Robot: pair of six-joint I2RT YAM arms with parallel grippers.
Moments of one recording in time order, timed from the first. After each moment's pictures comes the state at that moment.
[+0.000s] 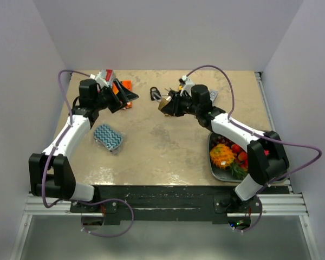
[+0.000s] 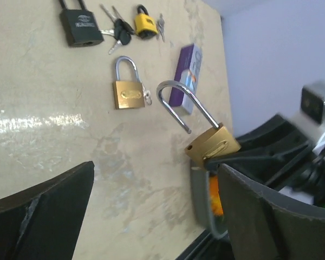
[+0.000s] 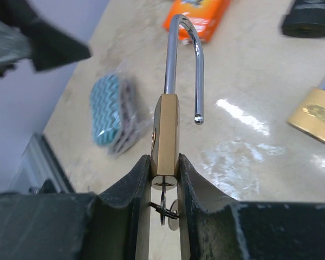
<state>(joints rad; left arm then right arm) -0.10 1.42 1.07 -0.10 0.51 -0.82 0.53 1.64 1.14 0.12 -0.34 0.52</state>
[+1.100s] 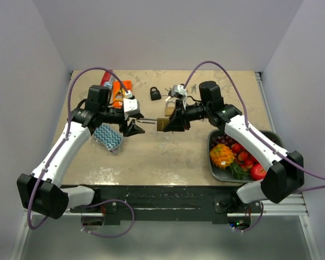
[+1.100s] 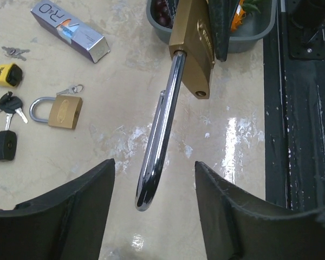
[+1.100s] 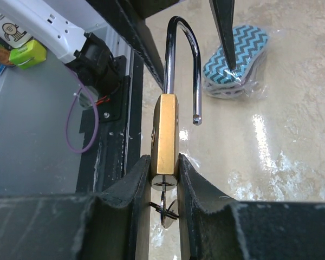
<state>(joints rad) -0.29 1.25 1.18 -0.66 0.97 0.71 0.52 1.42 1.23 -0.31 -1.04 -0.11</state>
